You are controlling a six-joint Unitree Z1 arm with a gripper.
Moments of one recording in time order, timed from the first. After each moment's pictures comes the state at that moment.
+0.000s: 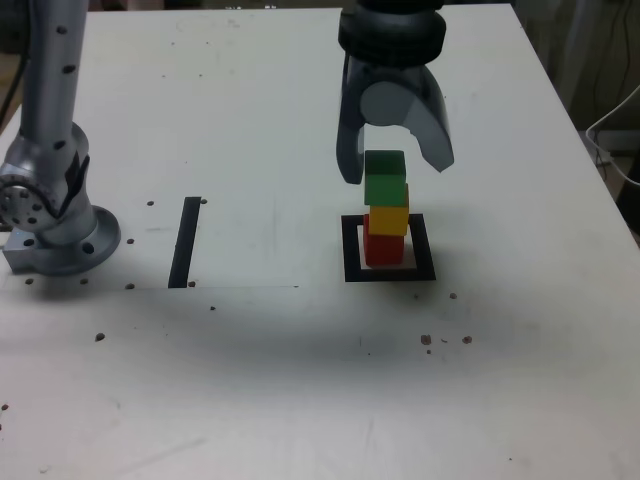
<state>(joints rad) -0.03 1.96 -1.70 1.39 0.01 0.03</state>
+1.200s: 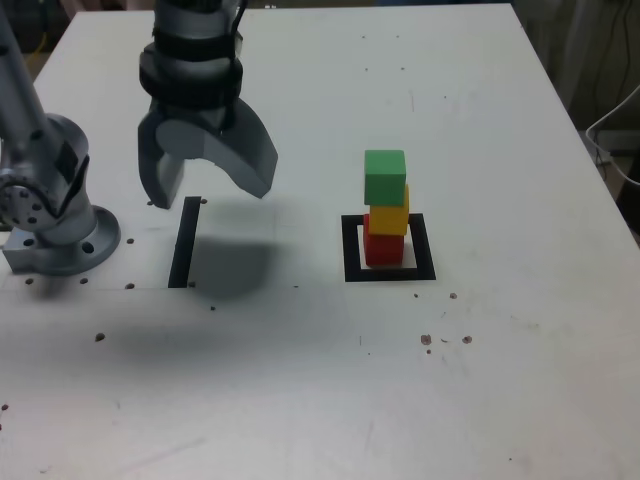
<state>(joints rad) -0.03 1.56 -0.96 1.18 0.00 0.06</state>
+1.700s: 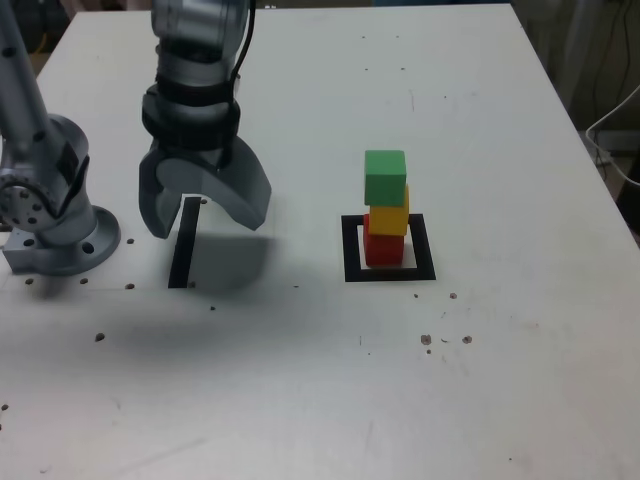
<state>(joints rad) -0.03 1.61 -0.82 1.04 0.00 0.06</state>
